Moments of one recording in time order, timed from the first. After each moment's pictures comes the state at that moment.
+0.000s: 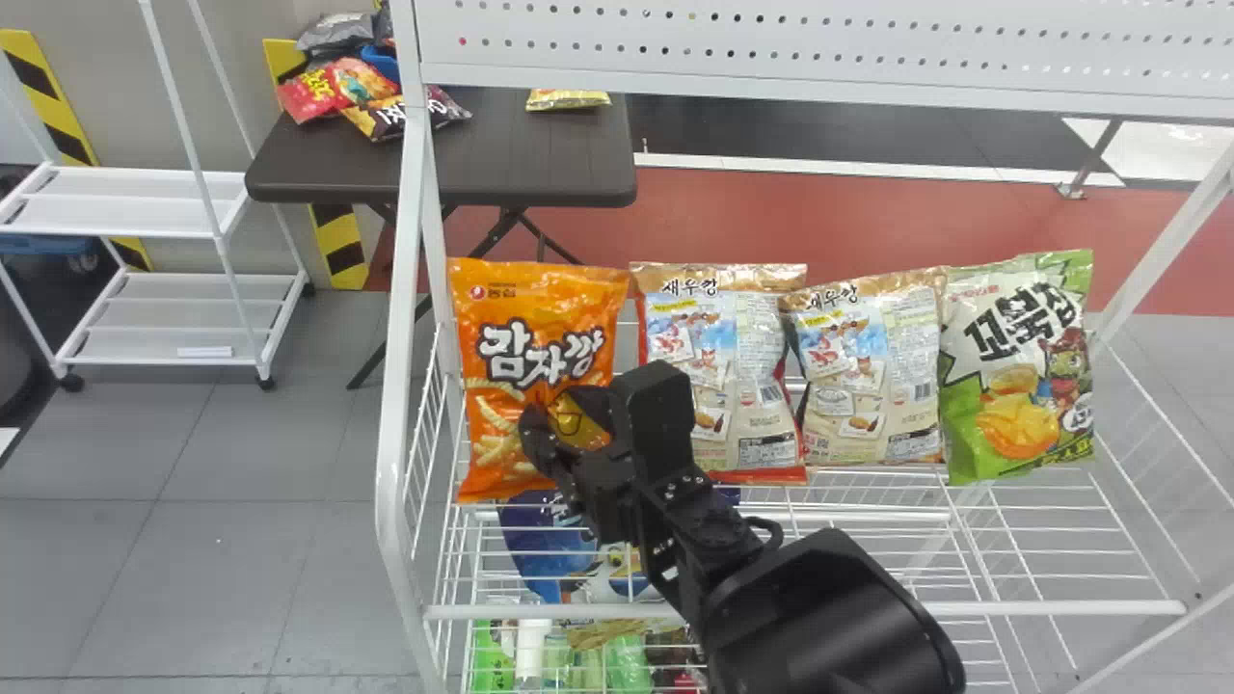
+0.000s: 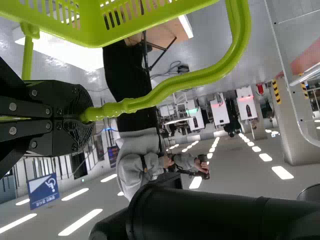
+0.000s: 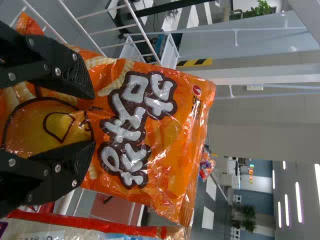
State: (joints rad) left arm 0.48 0.08 -0.27 -1.89 0.03 1.20 -1.41; right arm 0.00 -0.01 0.39 -1.64 0.05 0.38 0.14
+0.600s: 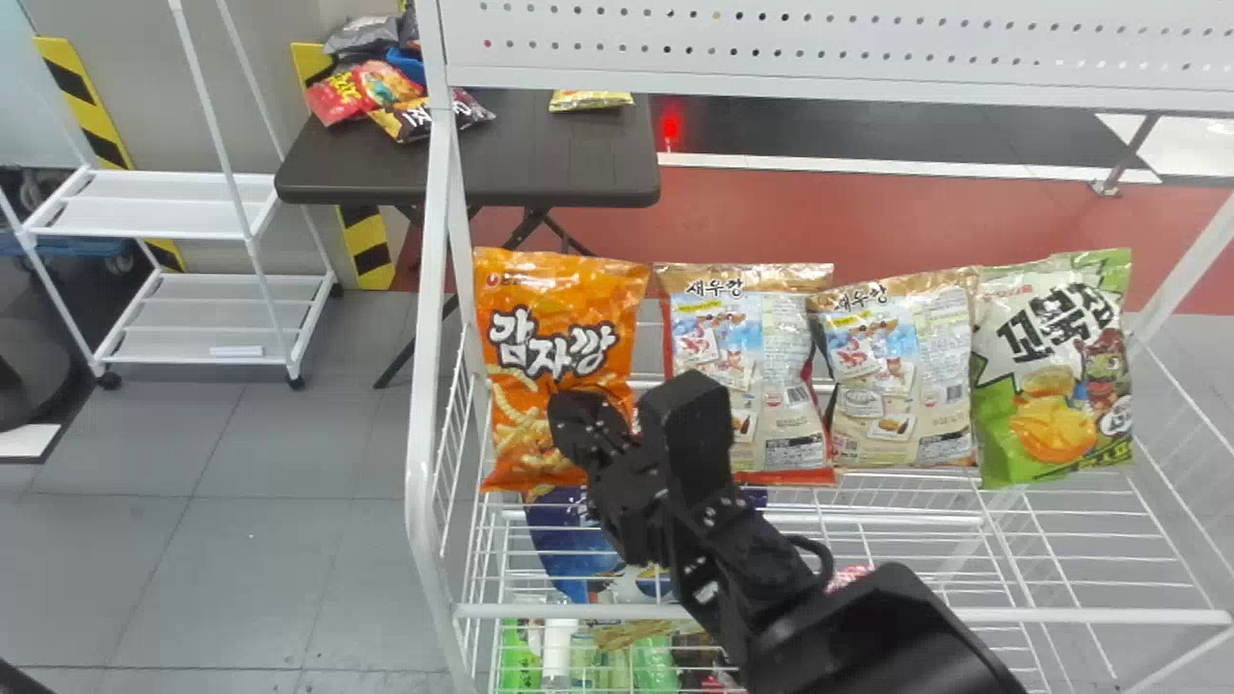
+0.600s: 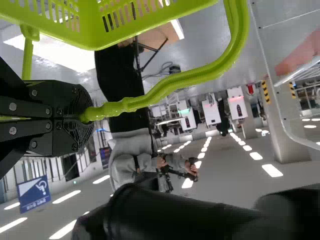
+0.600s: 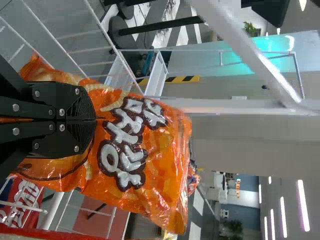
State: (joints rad) left arm 0.48 0.08 -0.21 -1.91 0.07 1.19 -1.41; right arm 0.16 -0.04 0.39 -1.89 0.09 0.37 0.19
